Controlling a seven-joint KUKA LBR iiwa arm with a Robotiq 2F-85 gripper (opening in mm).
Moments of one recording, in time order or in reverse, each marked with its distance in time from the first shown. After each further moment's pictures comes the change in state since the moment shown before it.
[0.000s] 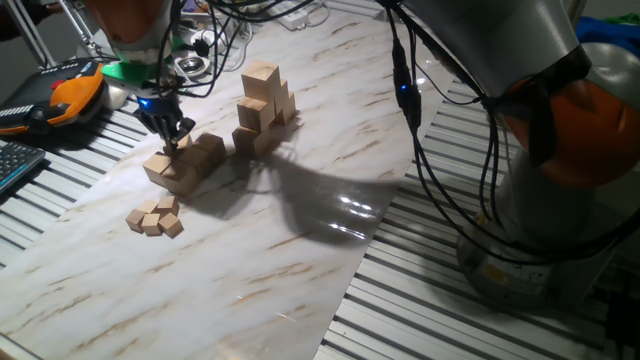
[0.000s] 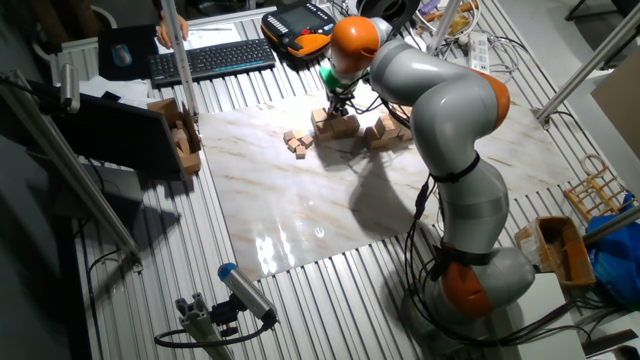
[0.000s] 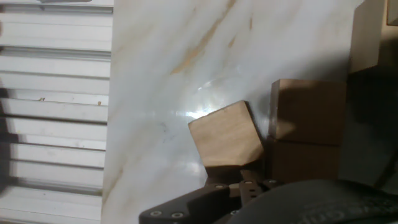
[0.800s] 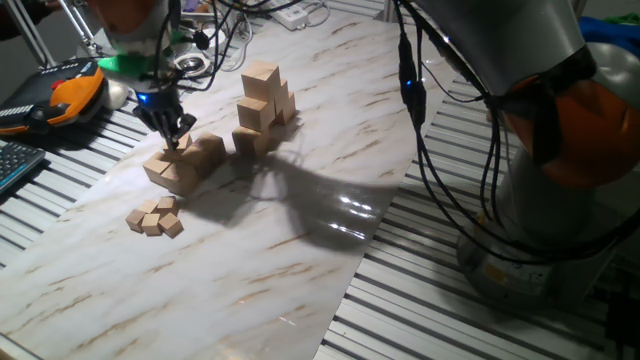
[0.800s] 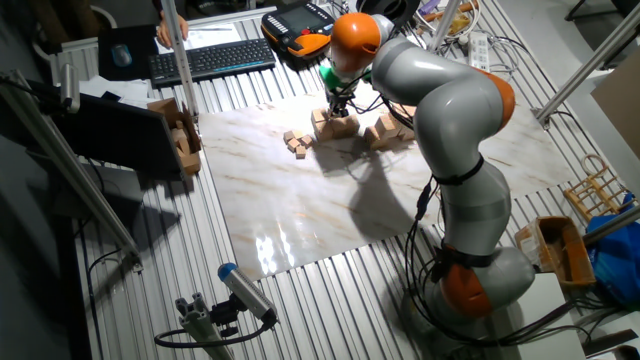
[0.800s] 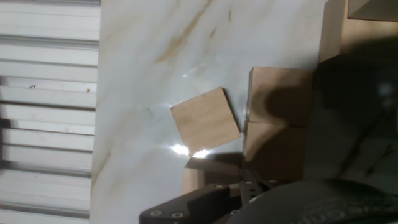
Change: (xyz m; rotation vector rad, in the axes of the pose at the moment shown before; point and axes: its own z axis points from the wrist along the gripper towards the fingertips) arm 0.014 -0.012 -0.020 0.027 -0.001 0.004
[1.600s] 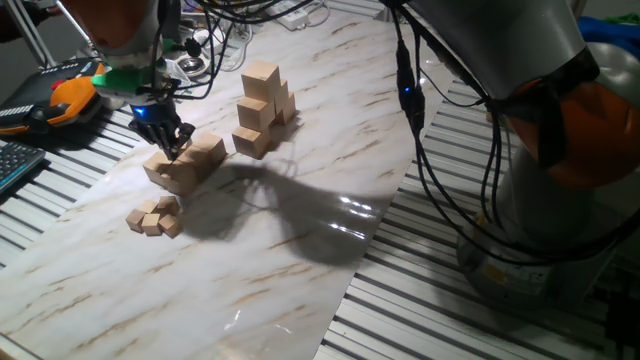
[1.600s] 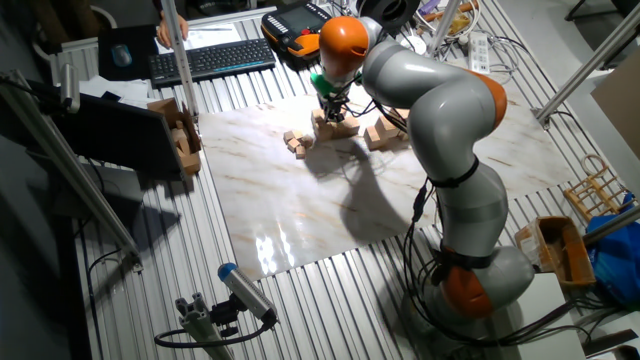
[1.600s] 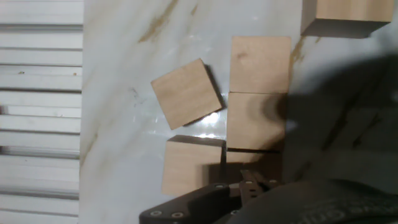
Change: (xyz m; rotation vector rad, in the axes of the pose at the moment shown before) arm 0.025 -0.018 -0.004 0.035 -0.016 -0.094
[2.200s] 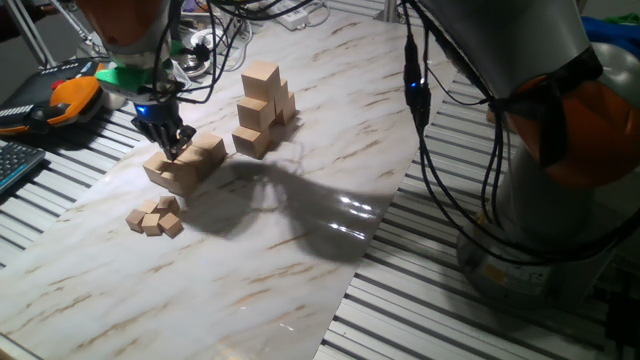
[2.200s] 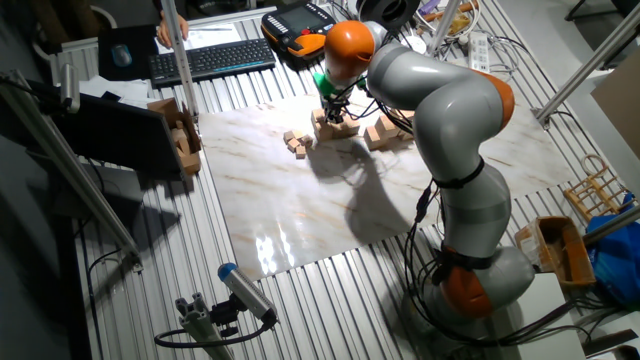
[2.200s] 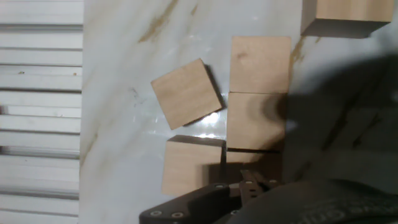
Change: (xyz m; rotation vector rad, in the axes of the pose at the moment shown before) arm 0.000 0.000 0.000 -0.011 0.046 0.041
